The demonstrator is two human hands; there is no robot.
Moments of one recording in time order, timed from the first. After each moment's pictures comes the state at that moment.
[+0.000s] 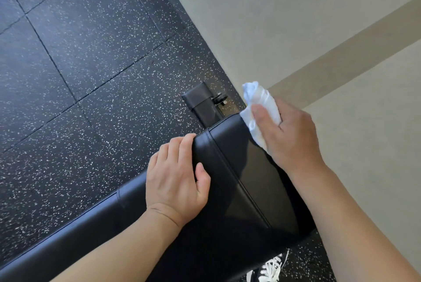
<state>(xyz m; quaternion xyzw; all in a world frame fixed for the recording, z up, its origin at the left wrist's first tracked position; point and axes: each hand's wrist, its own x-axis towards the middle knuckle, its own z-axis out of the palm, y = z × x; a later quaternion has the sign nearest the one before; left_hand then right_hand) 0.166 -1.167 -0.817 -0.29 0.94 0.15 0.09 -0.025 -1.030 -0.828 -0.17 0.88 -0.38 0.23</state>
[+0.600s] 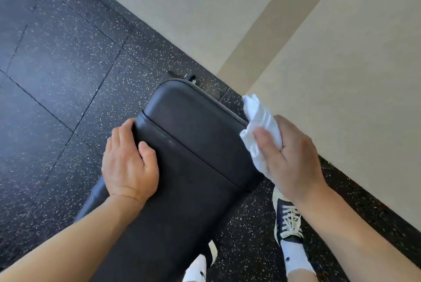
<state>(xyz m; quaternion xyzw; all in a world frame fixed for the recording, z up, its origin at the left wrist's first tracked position) 0.166 -1.157 -0.819 -0.32 0.94 0.13 0.07 0.067 -0.877 -0.831 -0.06 0.86 -0.45 0.22</state>
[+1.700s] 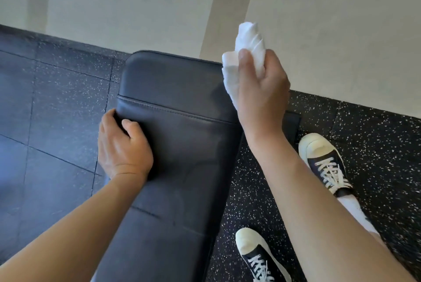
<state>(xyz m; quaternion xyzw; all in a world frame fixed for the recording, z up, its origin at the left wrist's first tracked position) 0.172 -1.157 -0.826 -0.31 0.94 0.14 0.00 0.118 -0.925 -0.851 0.31 0.76 -0.56 -0.07</state>
